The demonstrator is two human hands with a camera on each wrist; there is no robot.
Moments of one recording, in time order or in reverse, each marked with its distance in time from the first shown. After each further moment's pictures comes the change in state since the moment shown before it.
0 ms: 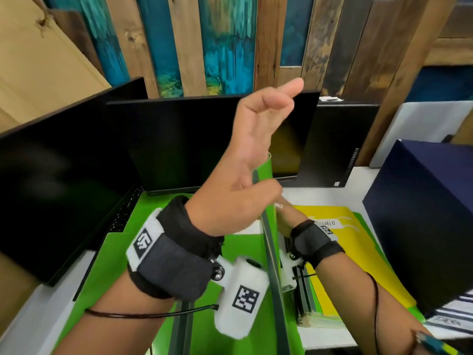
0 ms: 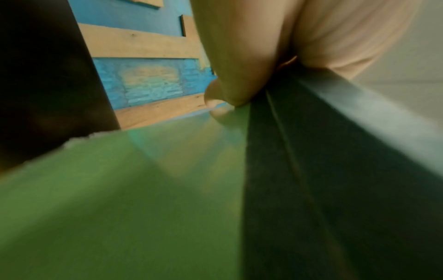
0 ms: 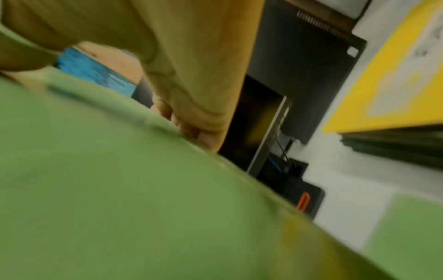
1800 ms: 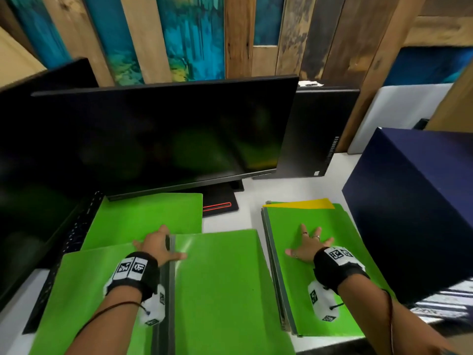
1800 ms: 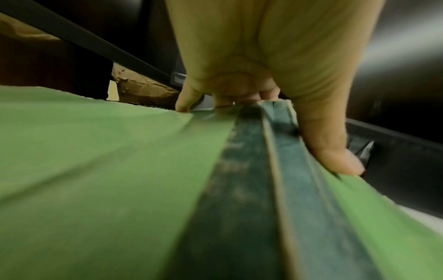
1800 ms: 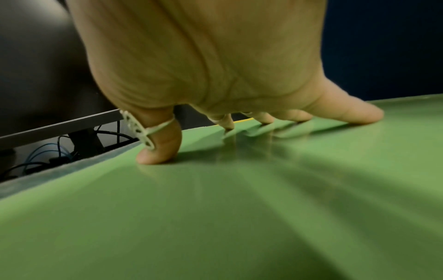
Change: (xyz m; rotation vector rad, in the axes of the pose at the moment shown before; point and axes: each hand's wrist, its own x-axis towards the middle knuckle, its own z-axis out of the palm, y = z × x) left_hand -0.075 -0.268 -0.181 1.313 -0.111 -1.035; right_hand -0.028 0.095 -0.132 -1.395 0.218 0.918
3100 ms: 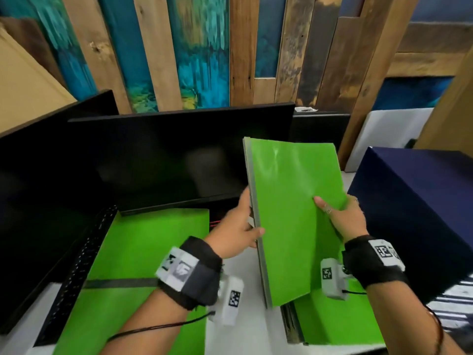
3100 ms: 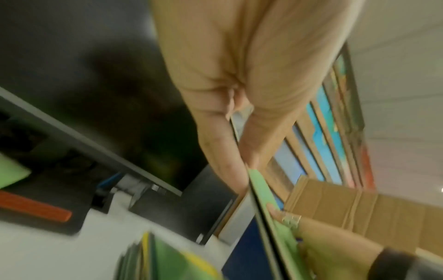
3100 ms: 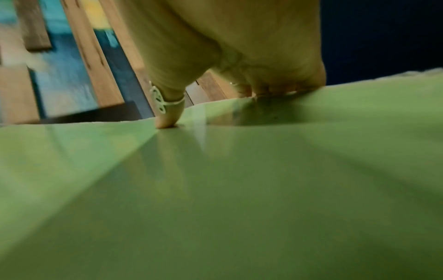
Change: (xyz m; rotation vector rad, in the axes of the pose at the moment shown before) left_hand -0.110 0.156 -0.072 -0.731 -0.183 0.731; right_hand -0.060 0.036 -0.093 1.154 0.609 -0.139
